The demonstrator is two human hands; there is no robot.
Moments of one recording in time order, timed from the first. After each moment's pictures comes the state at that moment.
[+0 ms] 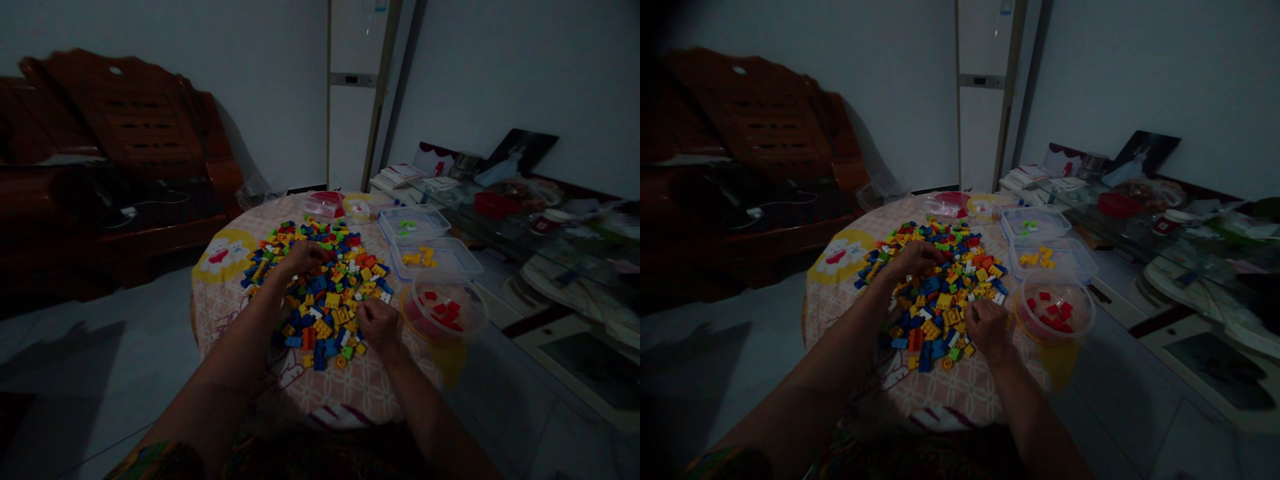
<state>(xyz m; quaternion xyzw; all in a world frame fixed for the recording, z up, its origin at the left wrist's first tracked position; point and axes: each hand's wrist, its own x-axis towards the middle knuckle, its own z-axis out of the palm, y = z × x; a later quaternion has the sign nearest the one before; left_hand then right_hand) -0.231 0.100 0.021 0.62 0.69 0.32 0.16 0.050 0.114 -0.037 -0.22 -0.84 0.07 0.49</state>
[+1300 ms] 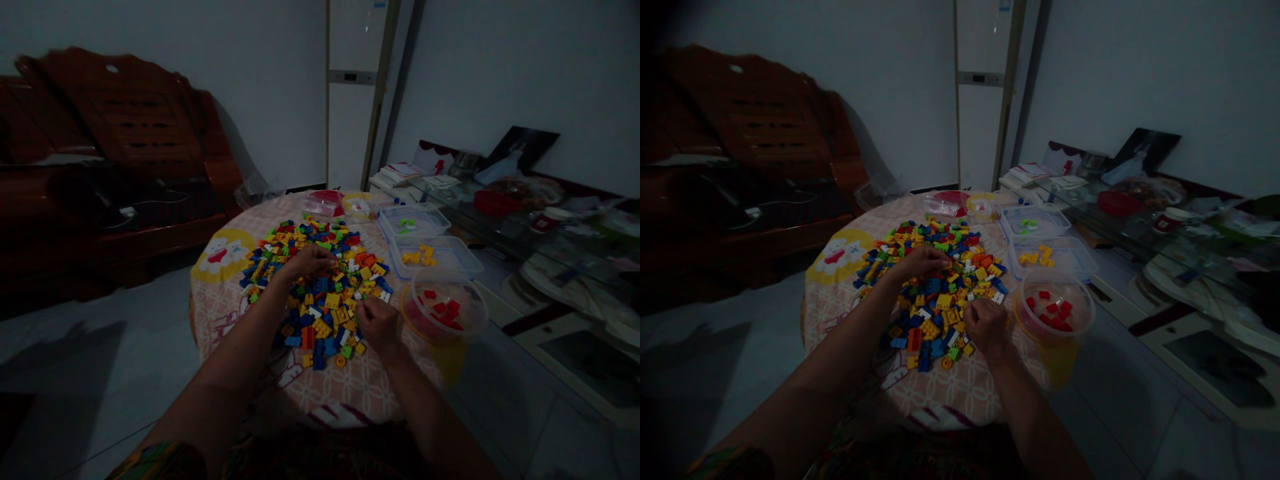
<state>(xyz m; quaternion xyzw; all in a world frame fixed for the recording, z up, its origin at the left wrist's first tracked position) -0.205 0.102 0.018 0.56 0.65 0.40 0.33 0.051 0.114 -0.034 -0.23 -0.84 0.06 0.48</state>
